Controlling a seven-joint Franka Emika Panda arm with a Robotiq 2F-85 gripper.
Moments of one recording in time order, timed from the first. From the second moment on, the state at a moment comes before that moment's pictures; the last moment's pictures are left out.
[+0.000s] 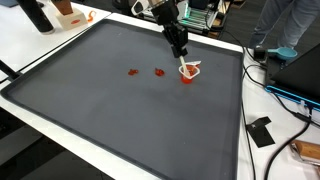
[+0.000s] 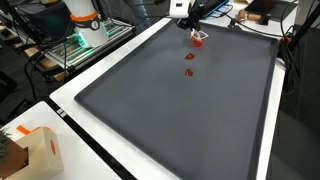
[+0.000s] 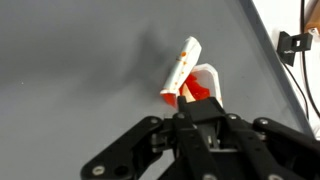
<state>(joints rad) 0.11 0.19 0.14 -2.28 0.87 2.46 0.11</state>
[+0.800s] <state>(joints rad) 0.06 0.22 0.13 -2.28 1.05 2.38 -0.17</state>
